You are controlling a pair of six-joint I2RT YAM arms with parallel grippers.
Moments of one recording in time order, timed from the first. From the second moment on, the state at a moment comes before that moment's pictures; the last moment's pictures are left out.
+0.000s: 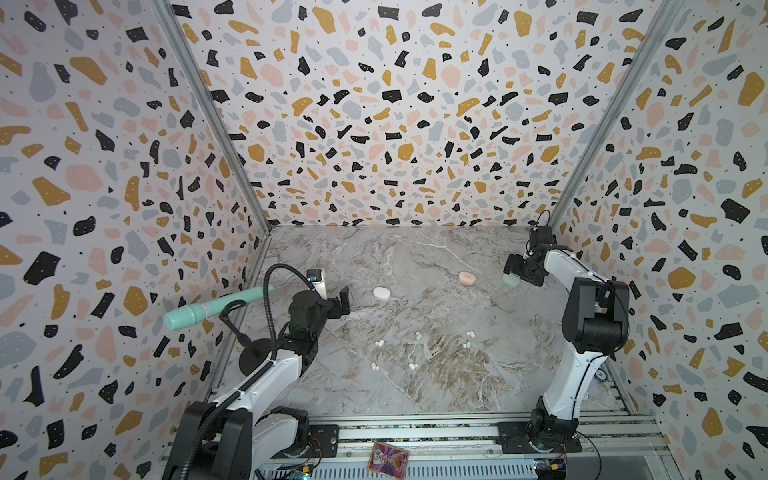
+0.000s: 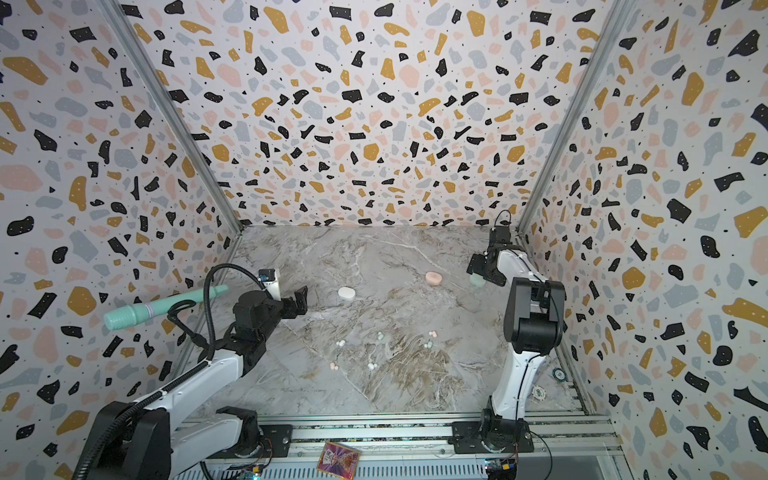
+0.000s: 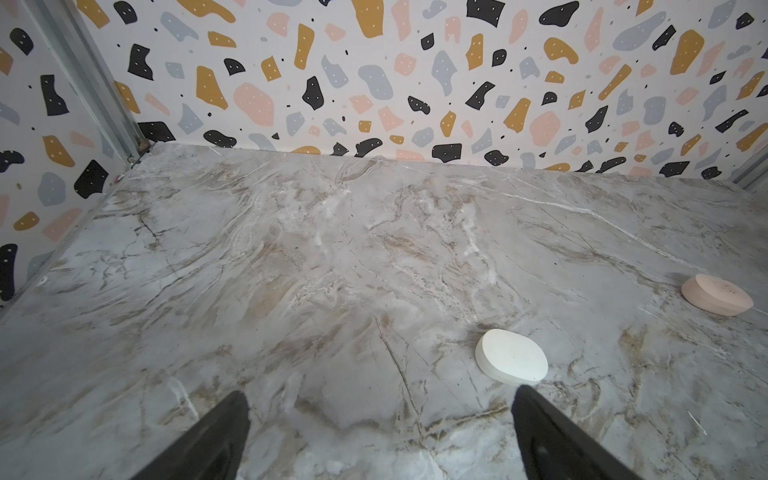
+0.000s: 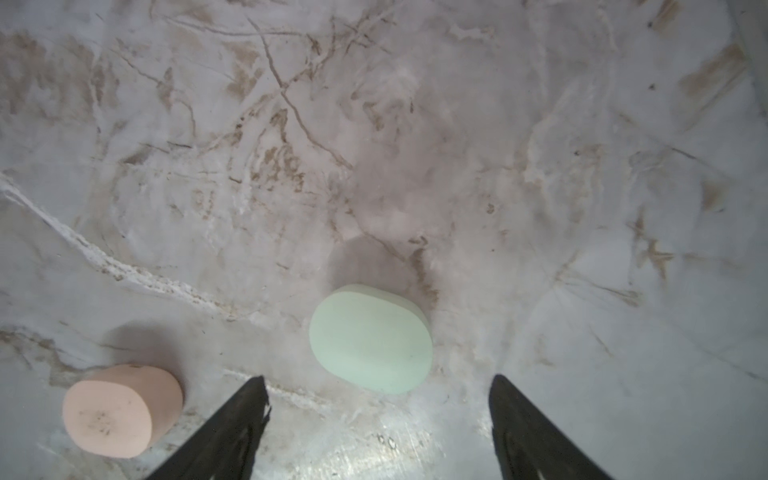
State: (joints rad) left arm -0.20 1.12 0.43 0.34 -0.05 -0.14; right arm -0.08 1.99 1.51 -0.63 -0.06 0.30
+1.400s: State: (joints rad) left arm -0.22 1.12 0.43 0.33 -0.07 -0.13; right arm -0.08 2.12 1.60 -0.68 -0.05 0.38
